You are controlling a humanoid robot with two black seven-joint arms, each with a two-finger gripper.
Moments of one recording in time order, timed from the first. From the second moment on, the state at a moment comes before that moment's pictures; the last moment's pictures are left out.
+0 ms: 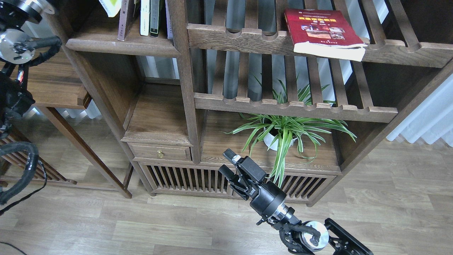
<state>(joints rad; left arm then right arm) -1.11 0.24 -1.31 -0.55 0.98 -0.49 -0.24 0.03 0.02 0.95 1.13 0.31 0.58 -0.32</state>
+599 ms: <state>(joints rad) -1.14 0.23 -1.22 -0.45 0.96 -0.49 -0.33 0.03 0.02 0.95 1.13 0.32 0.58 -0.32</state>
